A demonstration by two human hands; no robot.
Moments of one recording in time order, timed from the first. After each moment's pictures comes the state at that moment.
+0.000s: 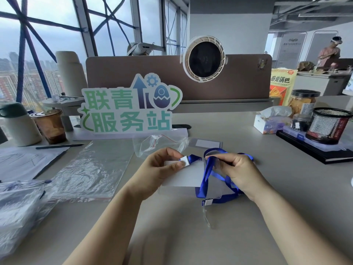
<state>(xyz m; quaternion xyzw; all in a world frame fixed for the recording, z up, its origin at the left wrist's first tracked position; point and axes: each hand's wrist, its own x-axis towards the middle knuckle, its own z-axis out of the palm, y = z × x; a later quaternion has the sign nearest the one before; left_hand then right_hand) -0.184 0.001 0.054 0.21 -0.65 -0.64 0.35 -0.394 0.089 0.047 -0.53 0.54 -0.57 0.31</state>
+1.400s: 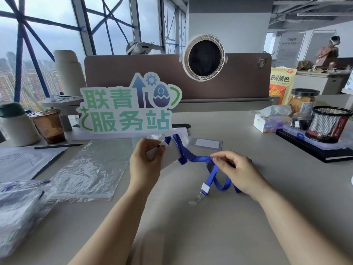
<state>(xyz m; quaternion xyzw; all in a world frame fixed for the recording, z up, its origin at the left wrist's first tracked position) -0.192 -0.014 0.046 0.42 -0.63 -0.30 0.58 -0.401 0.089 0.042 -0.56 0.62 -0.51 0.20</state>
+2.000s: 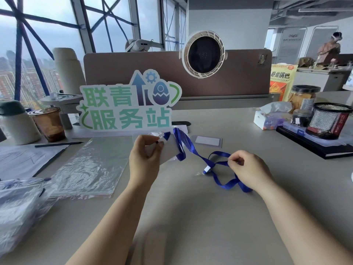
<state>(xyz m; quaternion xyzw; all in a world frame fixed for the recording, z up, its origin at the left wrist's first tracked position) -0.192 -0.014 0.046 0.42 -0.62 -0.30 0.59 -0.426 0.083 0.030 -0.48 0.80 -0.37 0.07</state>
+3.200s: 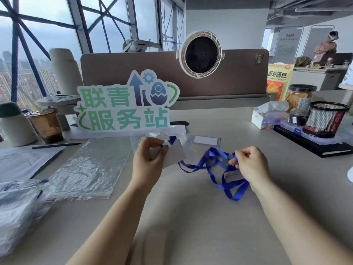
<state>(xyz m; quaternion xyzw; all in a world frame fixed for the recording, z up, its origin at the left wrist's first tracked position) -0.197 -0.007 0.045 0.39 -0.64 -0.35 0.56 -0.428 0.075 0.029 -0.33 0.77 -0.54 0.10</state>
